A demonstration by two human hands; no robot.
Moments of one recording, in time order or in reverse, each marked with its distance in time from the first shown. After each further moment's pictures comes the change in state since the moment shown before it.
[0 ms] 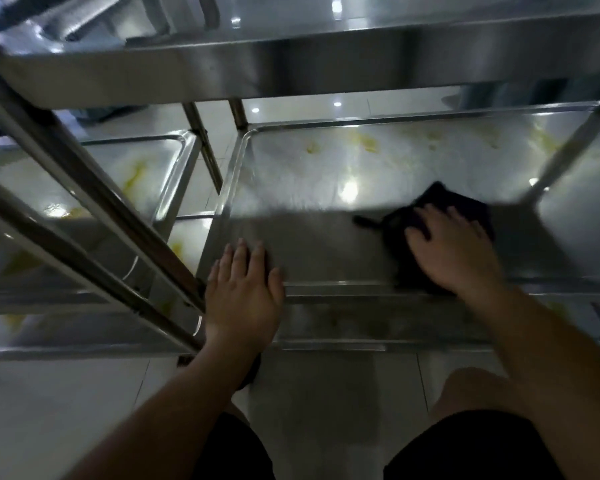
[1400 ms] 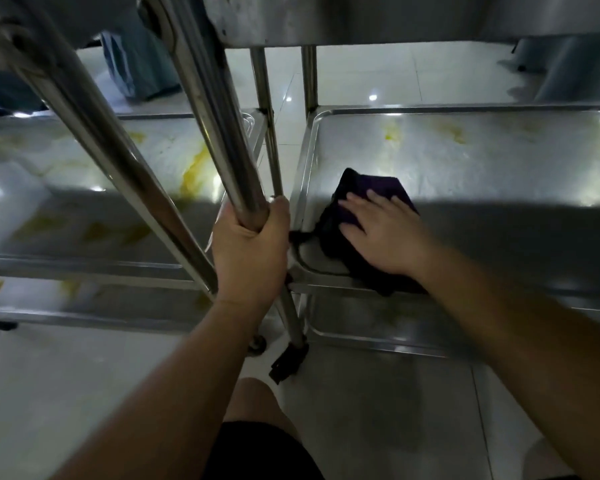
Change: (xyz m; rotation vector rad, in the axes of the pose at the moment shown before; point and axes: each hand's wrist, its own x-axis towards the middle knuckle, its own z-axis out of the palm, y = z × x) left_hand 0.026 -0.066 -0.074 -1.149 0.433 -0.263; right_hand 0.026 -0.186 0.060 -0.047 -0.188 -0.474
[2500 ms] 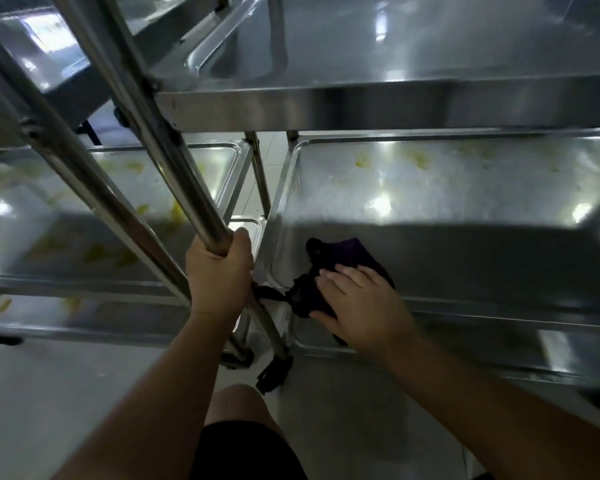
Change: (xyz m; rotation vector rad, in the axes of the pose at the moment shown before) left_hand -0.012 0.025 0.004 0.100 0.084 -0.039; right_hand -0.101 -0.007 0.024 -0.134 0.339 -0.311
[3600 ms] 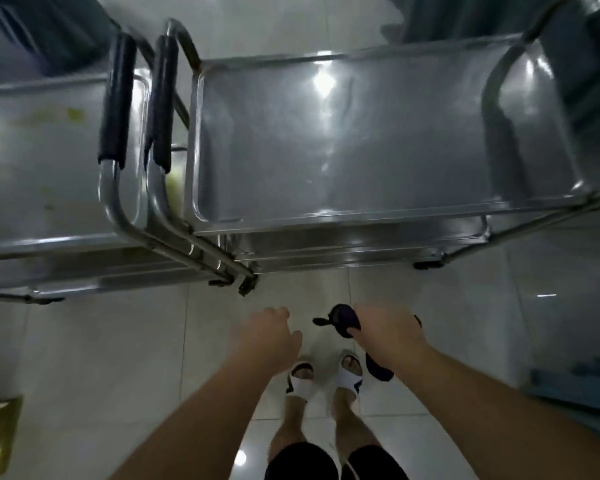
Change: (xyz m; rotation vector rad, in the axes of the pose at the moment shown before) left_hand -0.162 0.350 -0.065 1.248 -1.307 -0.162; right_hand -0.127 -0.043 -0.455 0.162 -0.862 0.637
